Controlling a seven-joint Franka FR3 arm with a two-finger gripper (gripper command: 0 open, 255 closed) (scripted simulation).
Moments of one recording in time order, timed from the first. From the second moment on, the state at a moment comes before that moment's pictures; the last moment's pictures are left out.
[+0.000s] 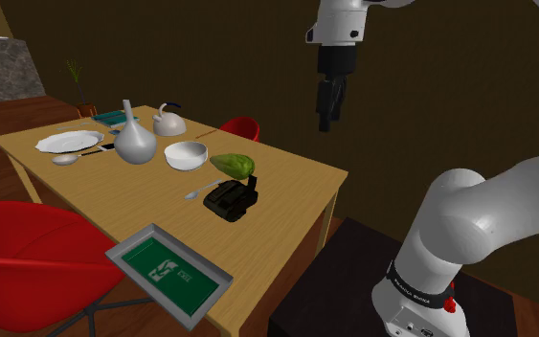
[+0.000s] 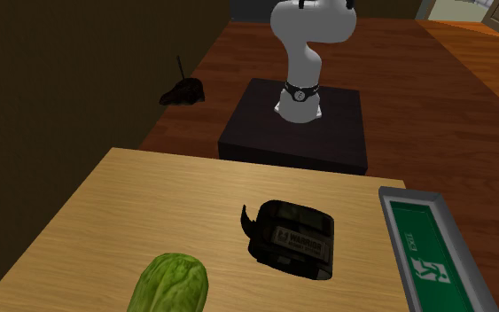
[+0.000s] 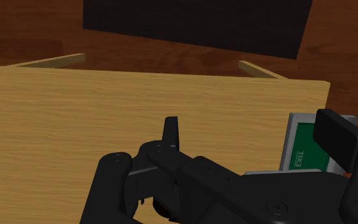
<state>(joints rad) -0.01 -0.78 0.07 -2.32 0.04 1.45 -0.16</state>
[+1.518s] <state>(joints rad) -0.08 -0.09 0.01 -2.20 0.01 2.01 -0.21</state>
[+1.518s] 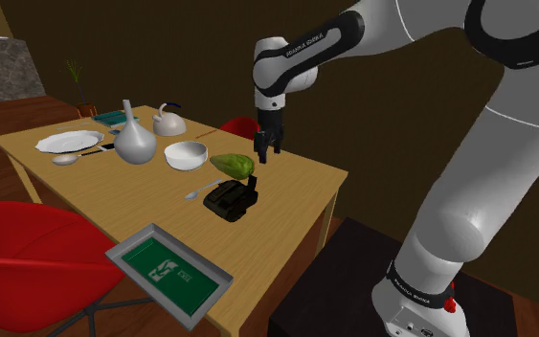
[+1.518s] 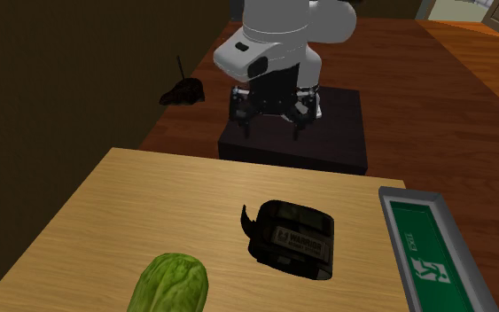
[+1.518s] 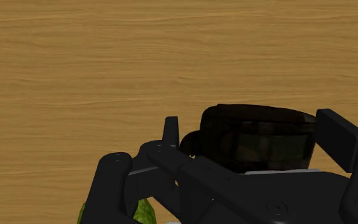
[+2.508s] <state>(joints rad) -0.10 0.33 -0.01 -1.95 0.02 2.18 -0.24</state>
